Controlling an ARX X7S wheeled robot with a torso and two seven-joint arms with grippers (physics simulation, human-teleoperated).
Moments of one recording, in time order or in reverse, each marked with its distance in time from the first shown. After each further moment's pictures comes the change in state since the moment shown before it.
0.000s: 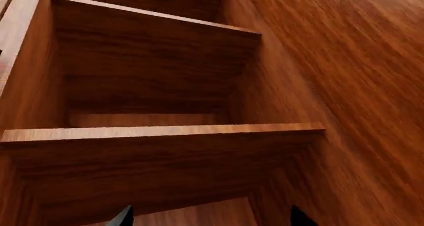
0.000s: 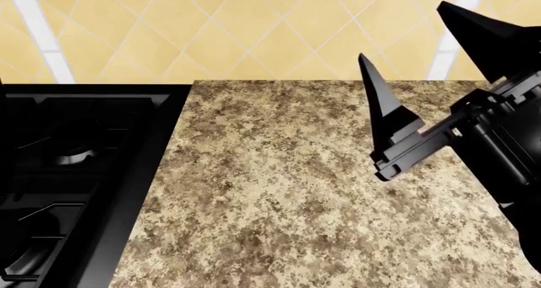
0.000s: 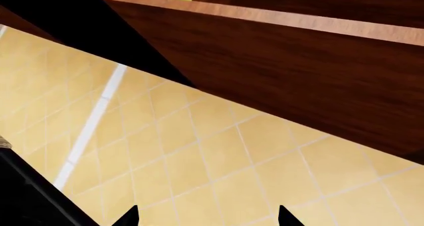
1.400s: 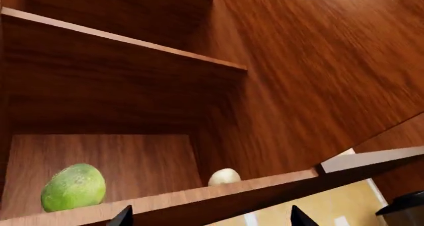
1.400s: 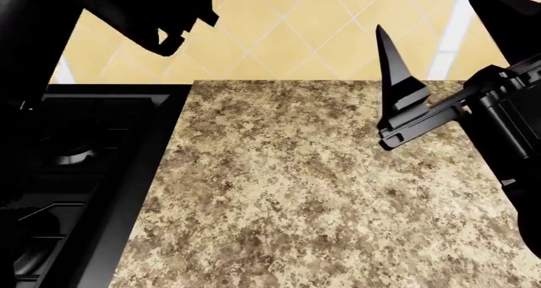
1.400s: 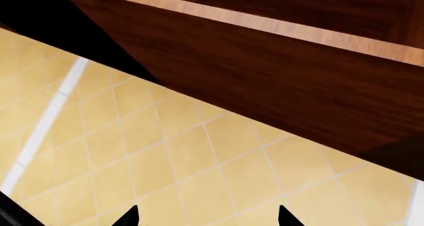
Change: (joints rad) left arm 0.787 -0.324 -0.201 0.790 -0.278 0.059 -0.029; right arm 0.091 -0.015 -0.036 0.014 -0.039 0.075 0.100
